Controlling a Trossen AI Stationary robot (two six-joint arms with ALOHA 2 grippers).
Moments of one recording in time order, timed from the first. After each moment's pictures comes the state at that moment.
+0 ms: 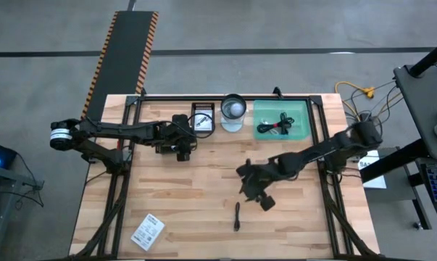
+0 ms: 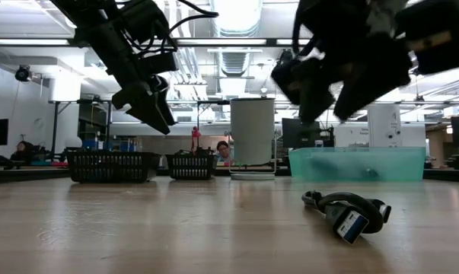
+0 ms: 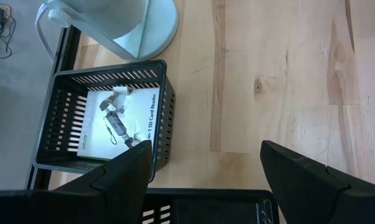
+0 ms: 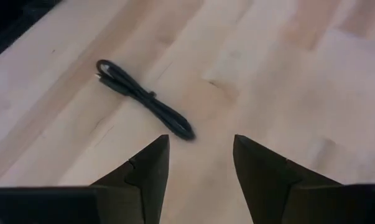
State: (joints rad) left arm 0.19 1.30 0.78 -0.32 -0.24 0.29; right arm 0.25 1.63 0.91 -0.18 -0.22 -0.23
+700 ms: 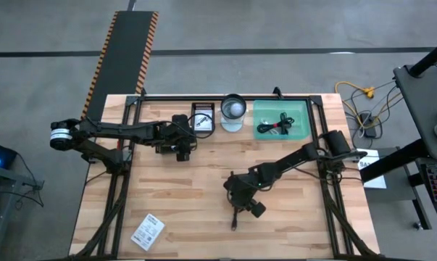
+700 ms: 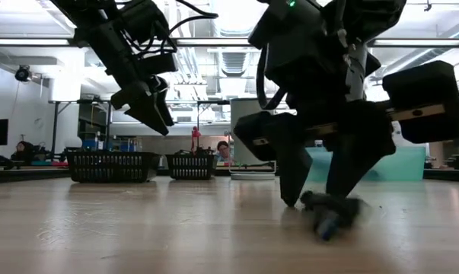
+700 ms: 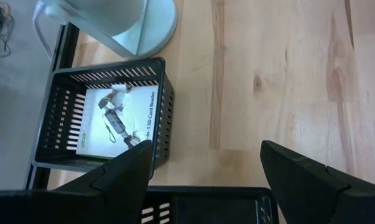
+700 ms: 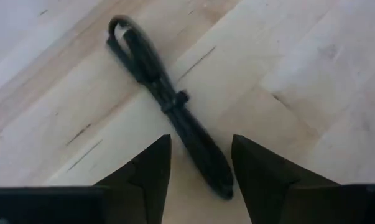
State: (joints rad) left arm 0.19 1.30 0.78 -0.33 -0.24 0.29; right arm 0.25 1.98 1.07 -0.12 -0.40 -0.38
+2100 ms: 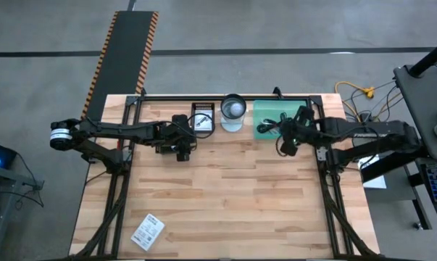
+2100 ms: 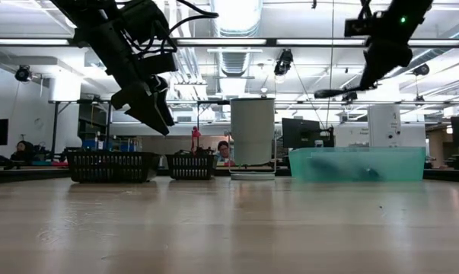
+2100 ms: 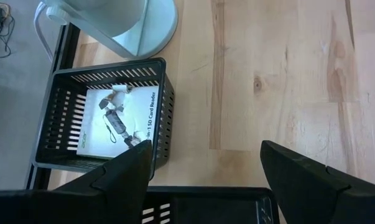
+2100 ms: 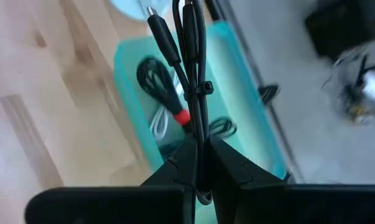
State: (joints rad) left arm 0.19 1.30 0.78 -0.33 -0.24 0.29; right arm -0.07 1.05 0.94 -1.06 0.61 0.17
